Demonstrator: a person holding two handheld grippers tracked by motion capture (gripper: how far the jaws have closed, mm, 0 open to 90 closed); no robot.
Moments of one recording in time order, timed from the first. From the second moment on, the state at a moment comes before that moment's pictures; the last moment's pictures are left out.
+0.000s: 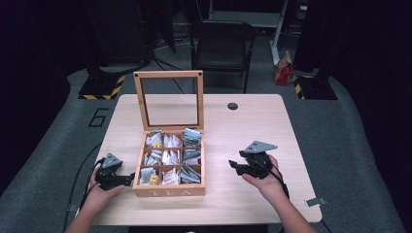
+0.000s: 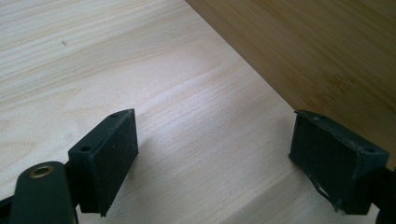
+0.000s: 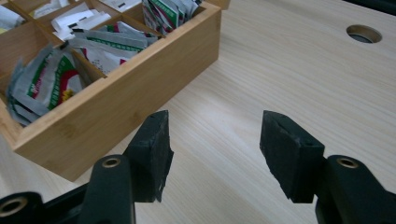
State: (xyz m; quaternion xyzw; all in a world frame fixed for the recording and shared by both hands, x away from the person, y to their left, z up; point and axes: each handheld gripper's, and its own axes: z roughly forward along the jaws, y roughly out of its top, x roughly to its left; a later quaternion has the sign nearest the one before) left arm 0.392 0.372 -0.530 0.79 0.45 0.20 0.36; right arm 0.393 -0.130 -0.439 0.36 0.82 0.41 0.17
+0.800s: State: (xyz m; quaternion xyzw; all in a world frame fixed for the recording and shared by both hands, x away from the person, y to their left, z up) left arm 0.392 0.372 -0.530 0.79 0.45 0.20 0.36; right arm 0.391 -0.091 -0.421 0.32 0.83 0.43 0.14
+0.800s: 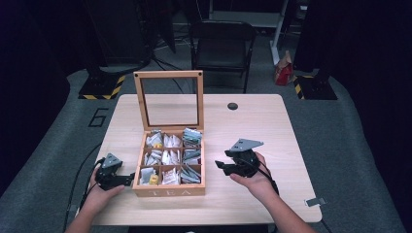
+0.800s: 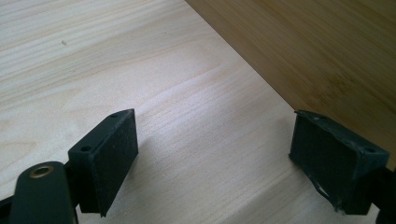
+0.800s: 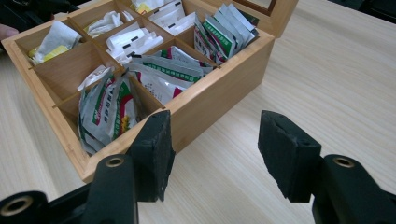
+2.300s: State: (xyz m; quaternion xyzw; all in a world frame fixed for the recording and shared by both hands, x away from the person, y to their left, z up) left arm 0.392 0.372 -0.530 0.79 0.45 0.20 0.36; right arm 0.388 -0.032 -0.437 0.27 0.85 0.43 0.09
